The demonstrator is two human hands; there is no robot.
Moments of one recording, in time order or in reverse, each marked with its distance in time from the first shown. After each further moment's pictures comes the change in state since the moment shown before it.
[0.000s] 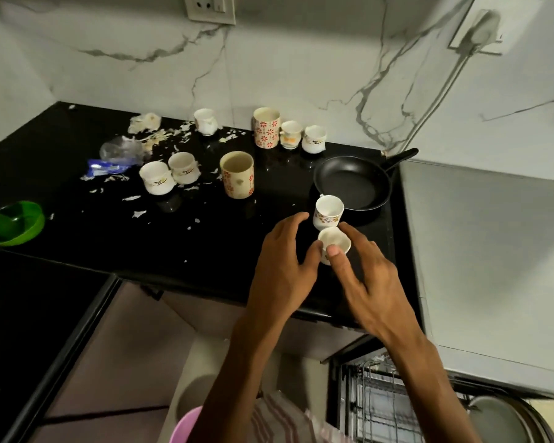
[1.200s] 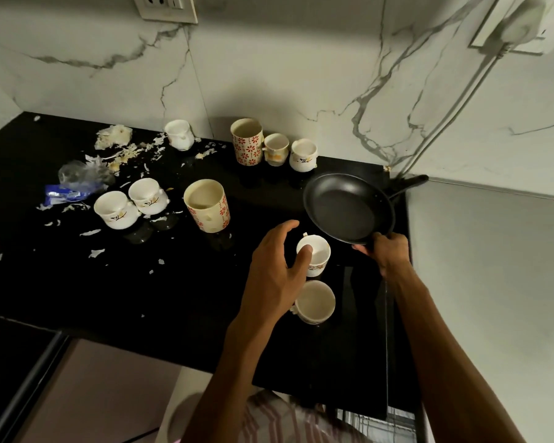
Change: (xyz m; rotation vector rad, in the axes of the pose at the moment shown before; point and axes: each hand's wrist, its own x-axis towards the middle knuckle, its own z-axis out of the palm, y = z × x) left_hand 0.130 -0.013 0.066 -0.007 -0.018 -0.137; right_hand 0.218 0.214 0.003 0.601 0.293 0.899
